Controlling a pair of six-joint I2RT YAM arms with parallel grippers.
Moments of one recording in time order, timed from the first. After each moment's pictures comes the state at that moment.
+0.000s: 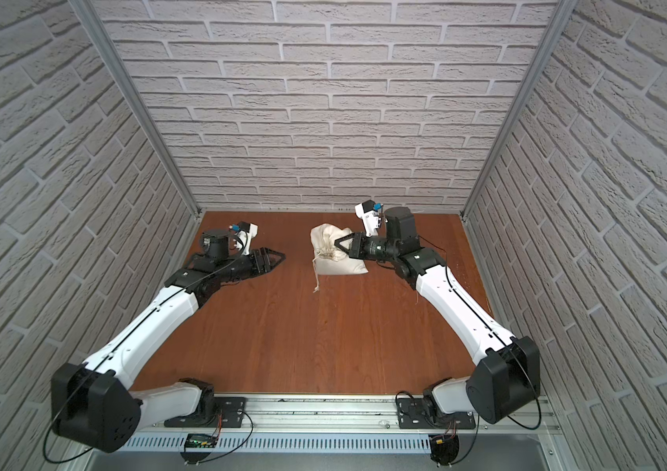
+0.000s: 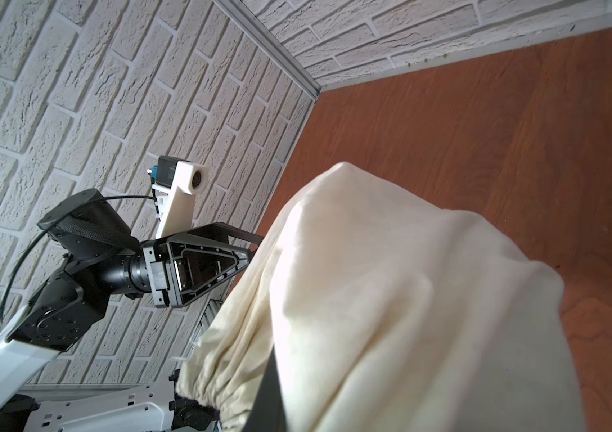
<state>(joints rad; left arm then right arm) -0.22 1.22 0.98 -0.31 0.56 -0.57 0.42 1.39 1.28 -0.30 -0.65 0.59</state>
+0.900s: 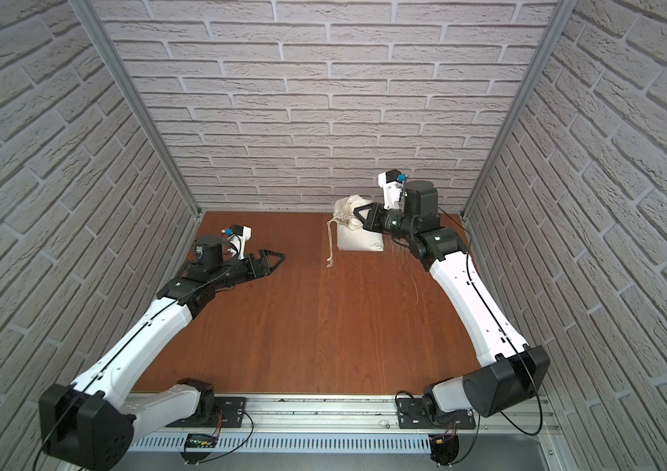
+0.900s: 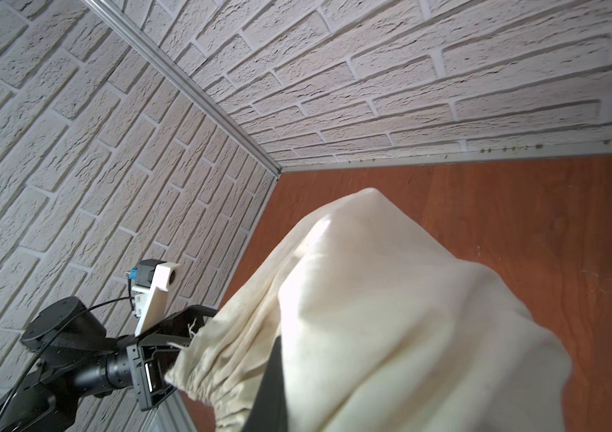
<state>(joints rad) -0.22 1.13 0.92 -0.30 0.51 -0.57 0.33 1.42 1.55 -0.47 -0.46 0.53</state>
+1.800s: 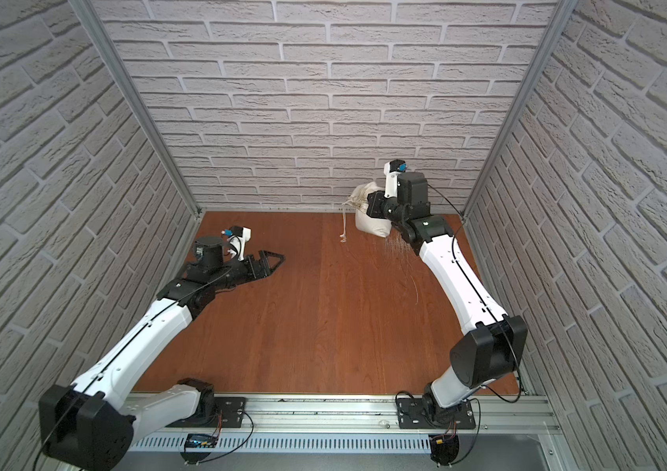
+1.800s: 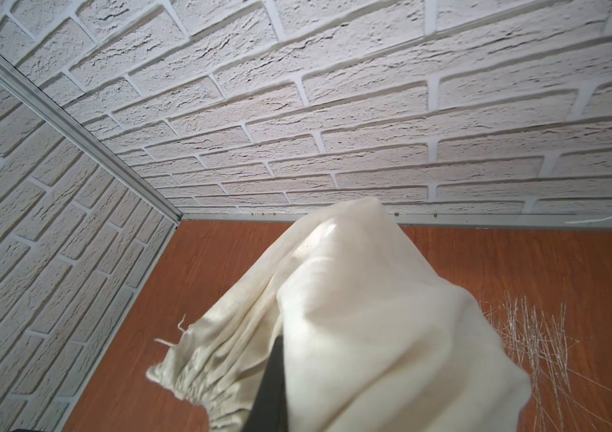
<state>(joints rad) -0.22 1.12 0.91 -0.30 0.50 -0.57 0.30 1.58 1.62 -0.38 -0.18 0.36</state>
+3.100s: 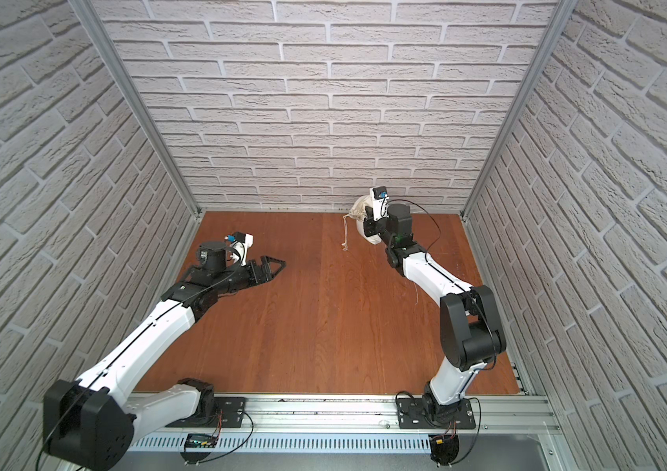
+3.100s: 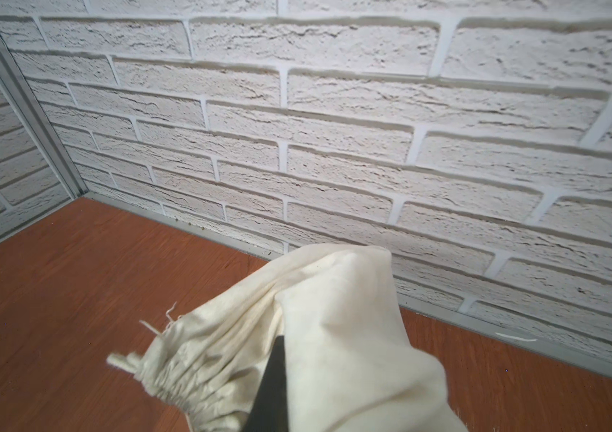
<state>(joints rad) -0.22 1.13 0.86 -0.29 0.50 -0.56 0.30 1.72 1.22 0.33 -0.09 -0.02</state>
